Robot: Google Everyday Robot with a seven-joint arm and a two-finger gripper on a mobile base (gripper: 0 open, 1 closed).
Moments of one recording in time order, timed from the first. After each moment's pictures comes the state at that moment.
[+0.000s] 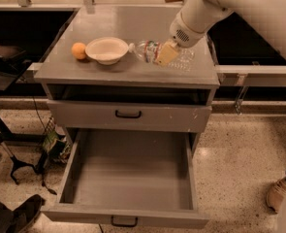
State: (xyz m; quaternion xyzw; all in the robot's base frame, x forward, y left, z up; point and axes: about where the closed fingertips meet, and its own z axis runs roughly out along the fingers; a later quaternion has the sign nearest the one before) arm 0.677 -0.082 0.900 -0.49 0.83 0.04 0.28
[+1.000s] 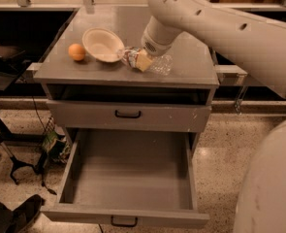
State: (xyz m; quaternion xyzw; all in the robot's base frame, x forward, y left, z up) arm 0.719 -0.026 0.857 -0.45 0.84 -0.02 0.29
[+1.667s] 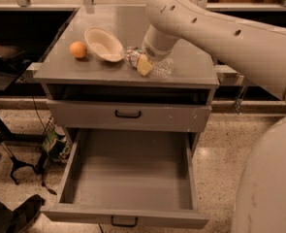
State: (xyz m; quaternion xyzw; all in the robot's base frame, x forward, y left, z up) arm 0.721 -0.033 0.840 -0.44 0.85 -0.03 0.28
